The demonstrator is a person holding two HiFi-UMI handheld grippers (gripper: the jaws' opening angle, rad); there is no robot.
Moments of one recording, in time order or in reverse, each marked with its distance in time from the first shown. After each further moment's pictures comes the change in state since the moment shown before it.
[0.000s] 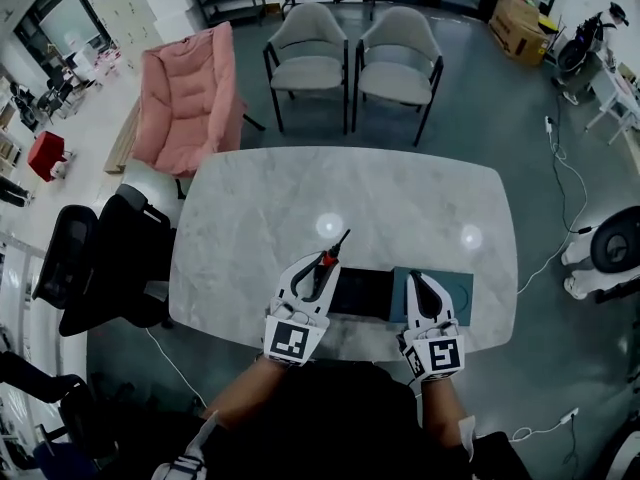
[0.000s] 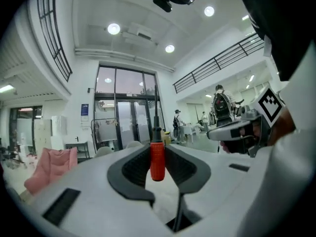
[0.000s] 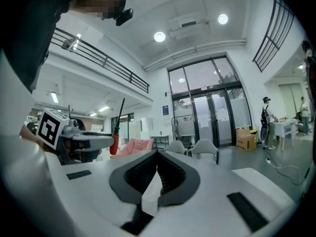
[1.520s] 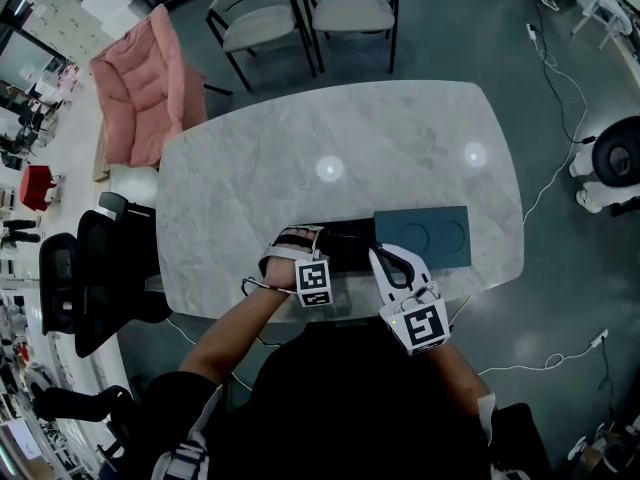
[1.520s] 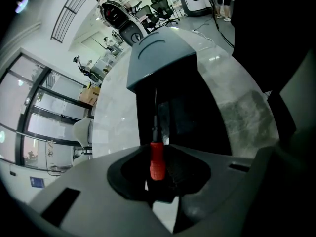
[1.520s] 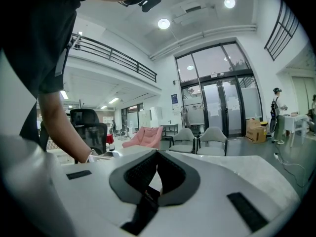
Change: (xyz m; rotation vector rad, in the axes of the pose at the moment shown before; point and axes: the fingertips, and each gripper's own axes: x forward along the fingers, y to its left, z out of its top) left arm 0.042 -0.071 -0.262 1.135 0.831 -0.583; right arm -0.027 0.019 -0.057 0.028 0.218 0.122
